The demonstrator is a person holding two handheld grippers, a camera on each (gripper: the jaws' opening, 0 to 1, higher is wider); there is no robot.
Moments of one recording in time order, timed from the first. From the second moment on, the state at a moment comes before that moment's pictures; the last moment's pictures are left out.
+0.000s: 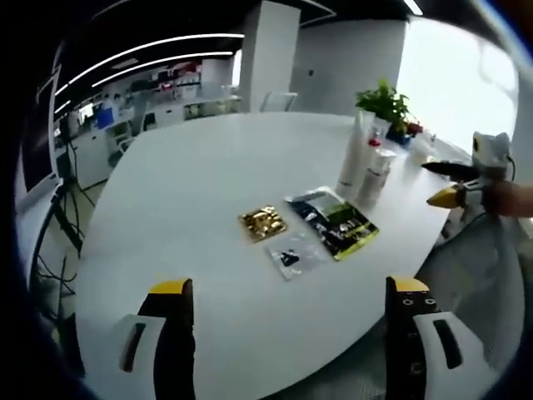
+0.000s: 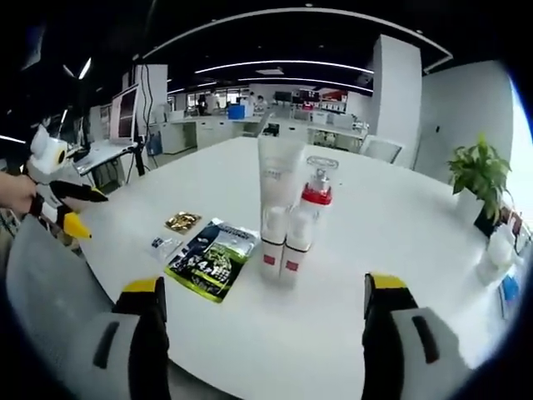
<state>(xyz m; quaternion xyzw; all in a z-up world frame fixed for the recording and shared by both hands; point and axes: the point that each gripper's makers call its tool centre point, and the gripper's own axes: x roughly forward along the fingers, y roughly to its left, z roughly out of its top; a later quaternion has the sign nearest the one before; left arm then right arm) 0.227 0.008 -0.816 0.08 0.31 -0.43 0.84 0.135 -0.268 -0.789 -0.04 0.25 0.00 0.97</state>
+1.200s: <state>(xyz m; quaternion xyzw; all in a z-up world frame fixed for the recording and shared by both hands) 0.233 0.012 -0.814 0.08 0.31 -0.42 0.85 0.137 -0.270 -0.799 -0.05 0.27 0.00 0.96</state>
